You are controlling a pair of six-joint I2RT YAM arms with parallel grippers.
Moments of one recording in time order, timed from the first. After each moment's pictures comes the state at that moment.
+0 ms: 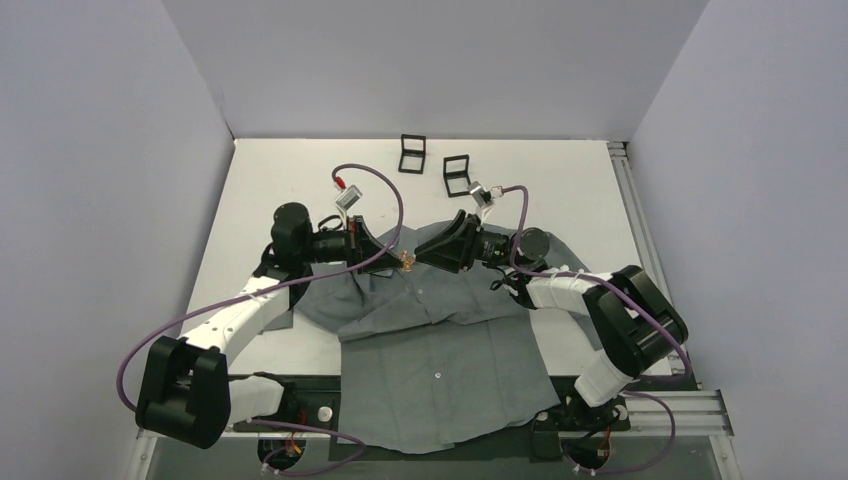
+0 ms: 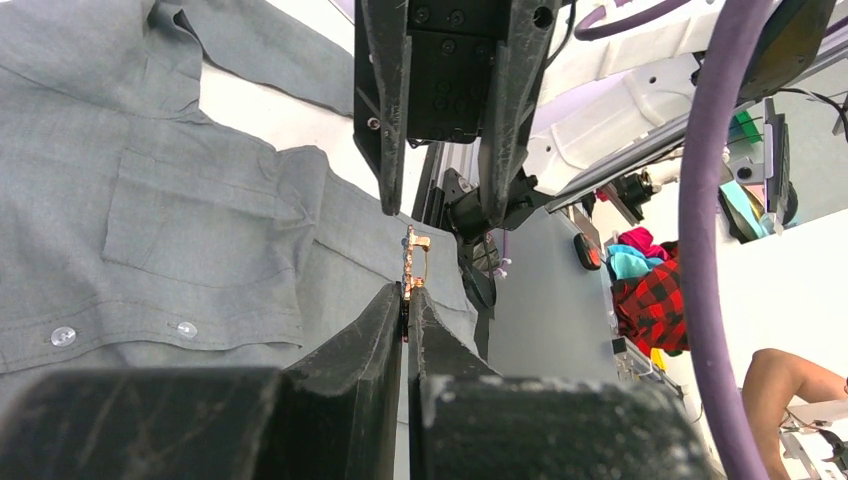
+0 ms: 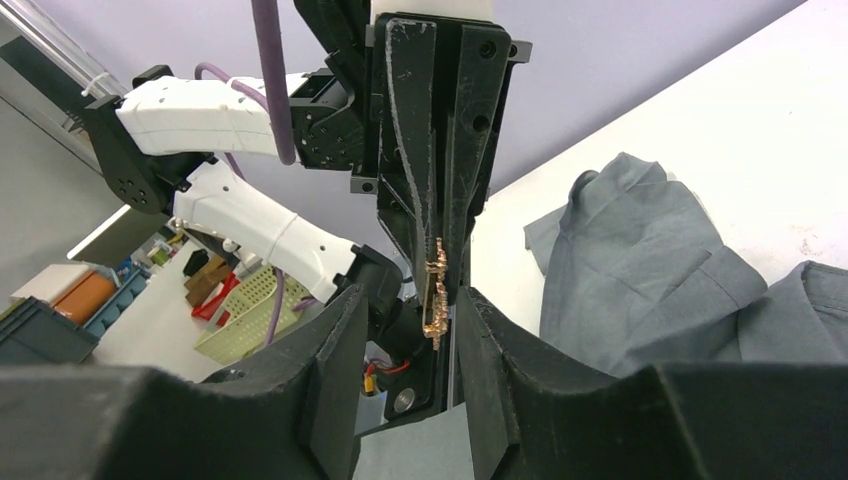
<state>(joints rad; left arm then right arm) -0.30 1.23 0.68 0.43 1.13 -0.68 0.54 1.60 0.65 1.38 -0.91 1.04</state>
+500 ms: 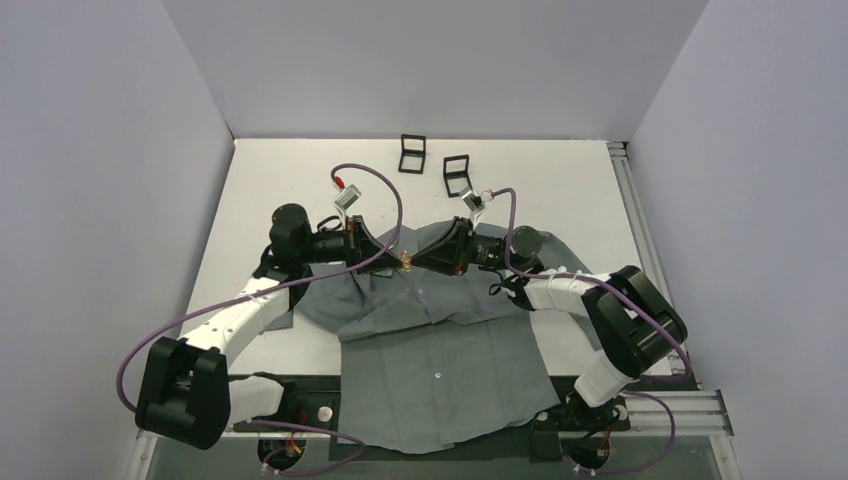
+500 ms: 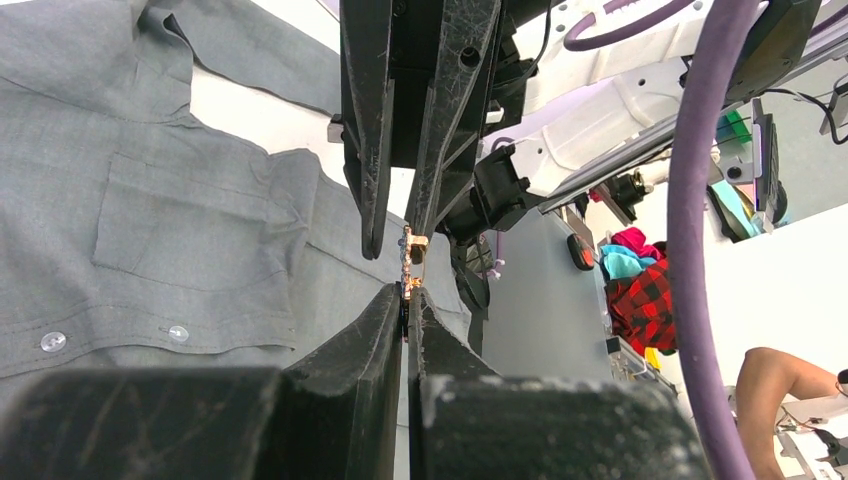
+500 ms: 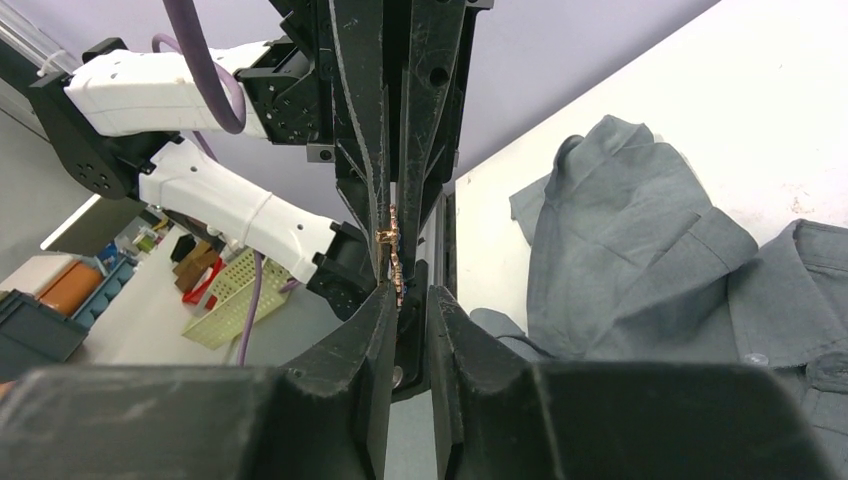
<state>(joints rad) -0.30 1.23 0.68 0.48 1.14 -0.73 0.57 1.60 0.65 1.26 -0.90 0.95</state>
